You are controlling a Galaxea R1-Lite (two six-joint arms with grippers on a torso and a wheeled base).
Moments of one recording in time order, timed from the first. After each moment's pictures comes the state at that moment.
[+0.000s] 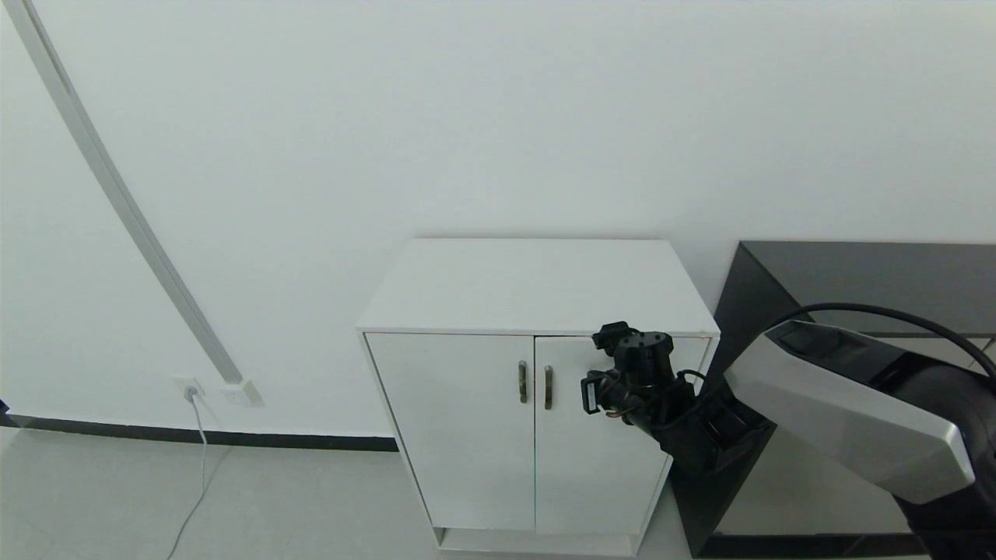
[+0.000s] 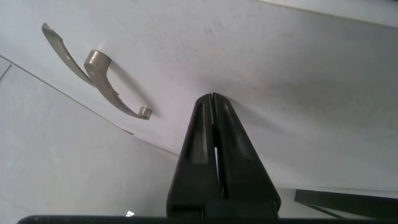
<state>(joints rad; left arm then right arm) 0.00 0.00 0.00 0.00 0.01 -0.09 0.54 2.45 -1.25 -0.83 -0.17 0.11</state>
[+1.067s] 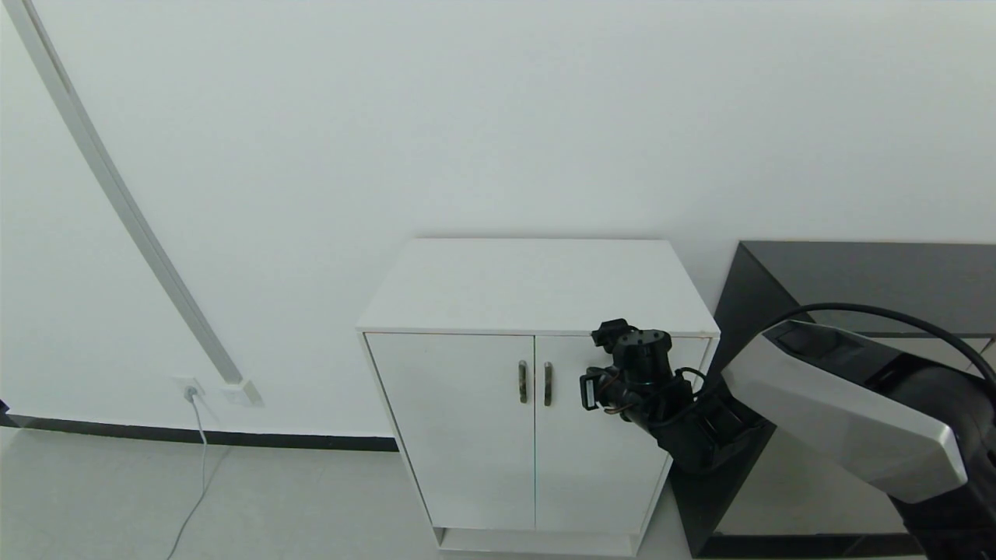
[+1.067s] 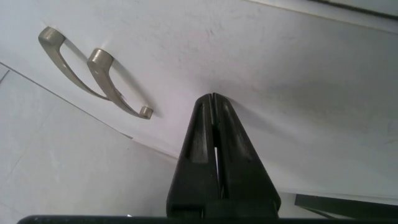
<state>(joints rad) 0.00 0.00 0.00 0.00 0.01 -0.10 0.54 2.46 -1.28 -0.83 -0.18 0.11</state>
